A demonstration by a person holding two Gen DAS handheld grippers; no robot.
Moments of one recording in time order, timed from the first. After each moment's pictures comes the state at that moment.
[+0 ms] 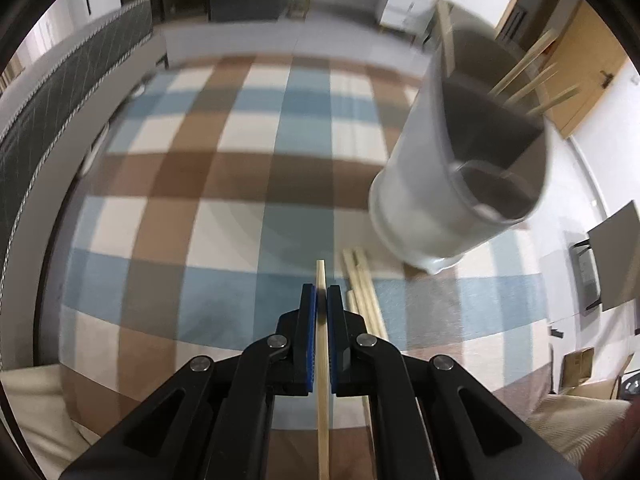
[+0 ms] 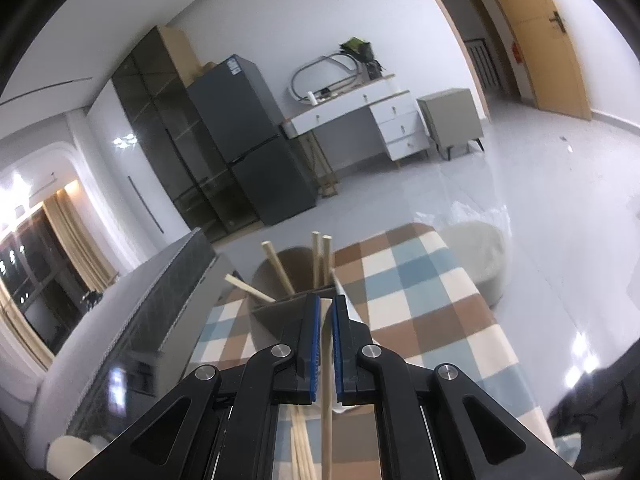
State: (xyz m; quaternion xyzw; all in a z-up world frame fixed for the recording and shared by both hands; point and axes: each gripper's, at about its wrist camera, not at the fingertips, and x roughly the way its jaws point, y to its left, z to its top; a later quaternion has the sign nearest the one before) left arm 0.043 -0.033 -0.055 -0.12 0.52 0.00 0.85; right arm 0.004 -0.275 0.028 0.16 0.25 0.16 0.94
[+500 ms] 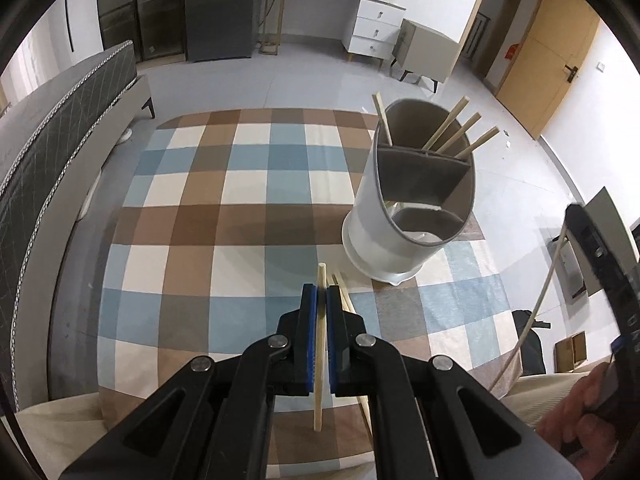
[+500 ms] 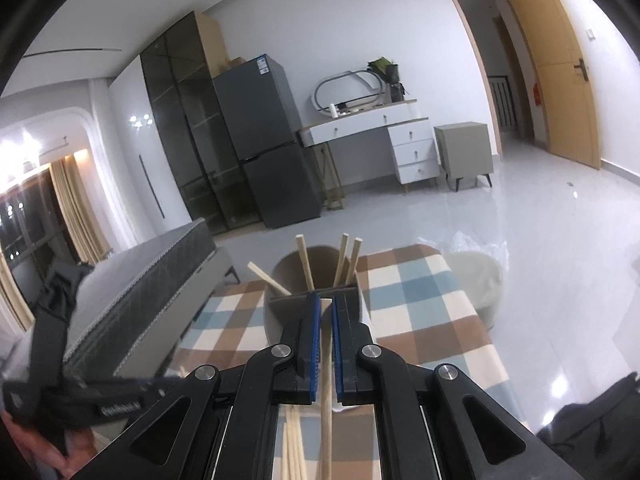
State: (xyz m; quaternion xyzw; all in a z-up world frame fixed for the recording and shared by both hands) left arm 0.028 -0.017 0.000 -0.09 0.47 -0.04 0.87; right arm -0.018 -0.254 0.029 0.10 0.22 0.17 0.96
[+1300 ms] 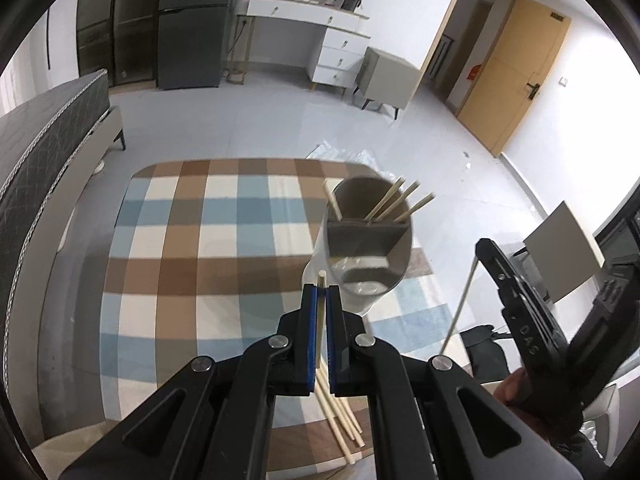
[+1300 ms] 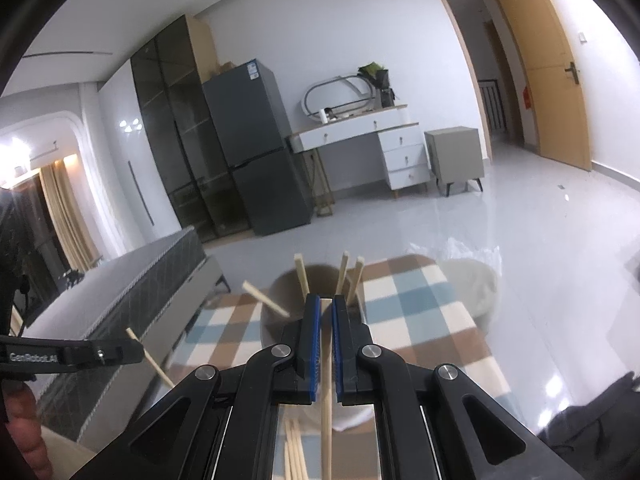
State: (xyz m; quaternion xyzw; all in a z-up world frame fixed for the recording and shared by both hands) left arm 0.031 -0.007 0.066 -0.11 0.43 -0.11 0.89; right arm -0.001 -0.245 0.043 0.10 0.20 0.14 0.96
